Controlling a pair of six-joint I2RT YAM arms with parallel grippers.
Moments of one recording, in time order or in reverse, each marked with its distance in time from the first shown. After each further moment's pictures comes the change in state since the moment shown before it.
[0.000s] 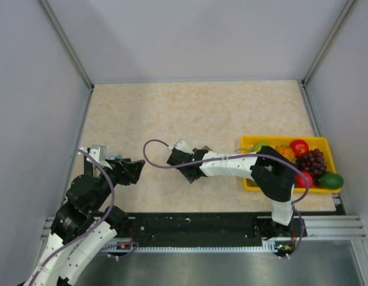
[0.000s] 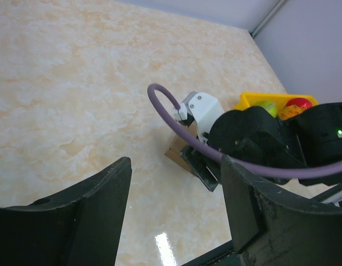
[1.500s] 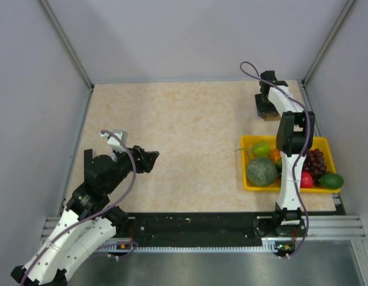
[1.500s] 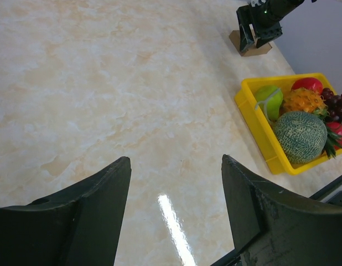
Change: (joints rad) left arm 0.000 0.252 -0.027 0.213 0.084 0.056; right arm -1.094 0.468 0.771 -0.205 -0.193 -0.423
